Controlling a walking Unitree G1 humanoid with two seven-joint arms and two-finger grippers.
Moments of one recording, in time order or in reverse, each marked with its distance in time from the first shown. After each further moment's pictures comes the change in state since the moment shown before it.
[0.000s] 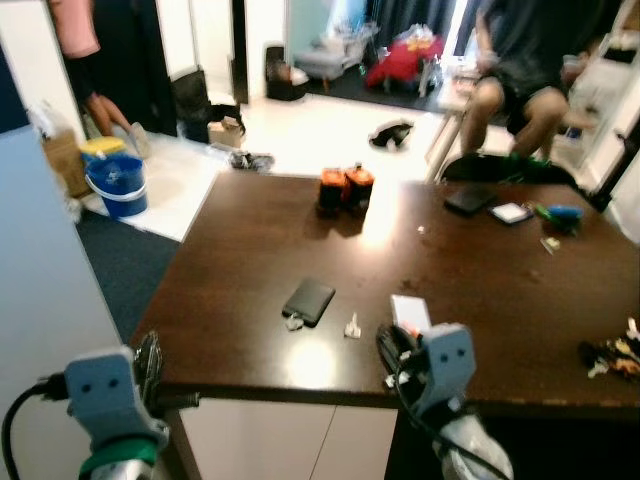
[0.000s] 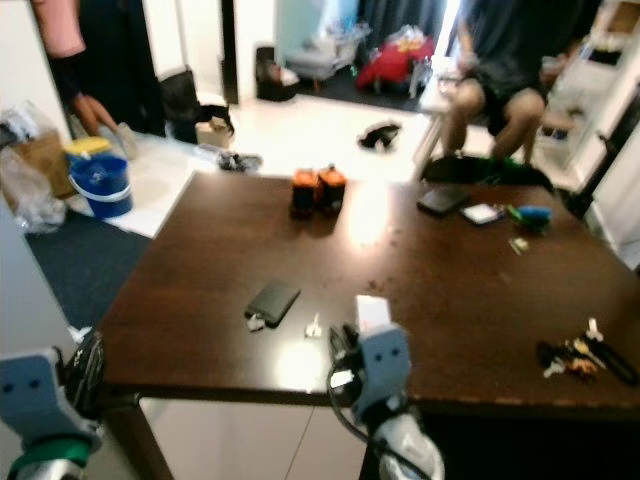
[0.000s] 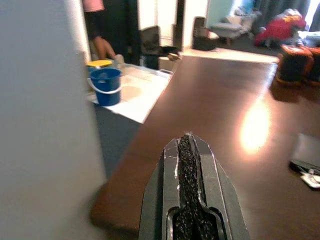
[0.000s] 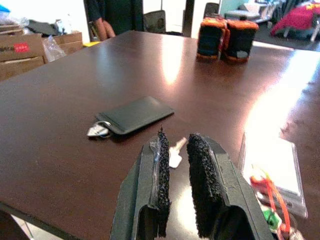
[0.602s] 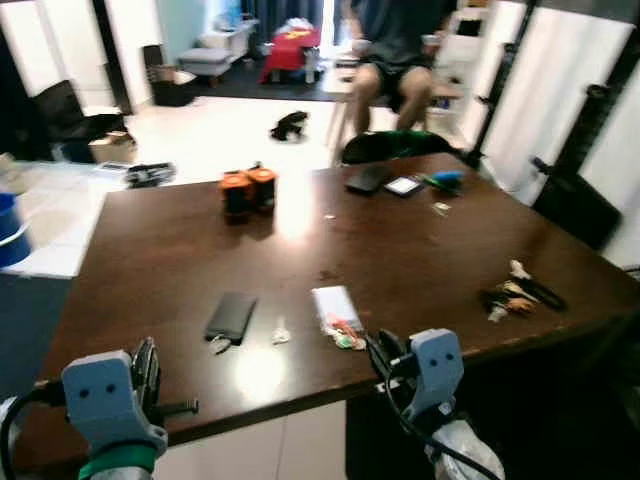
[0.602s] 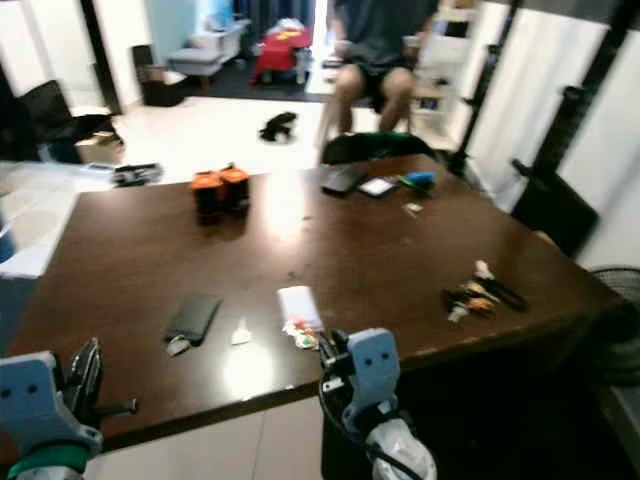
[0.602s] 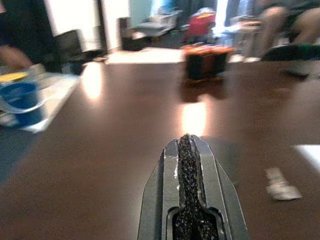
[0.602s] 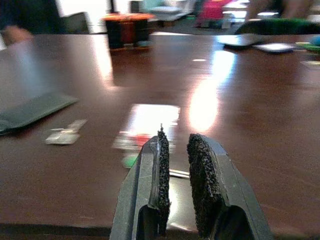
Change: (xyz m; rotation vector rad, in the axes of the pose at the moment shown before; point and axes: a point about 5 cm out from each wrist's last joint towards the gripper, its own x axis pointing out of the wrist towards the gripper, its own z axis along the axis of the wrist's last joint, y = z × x) left arm 0.001 -0.004 0.002 -0.007 -0.002 -0.015; right arm 0.002 -0.002 -0.005 0.009 0.015 -0.009
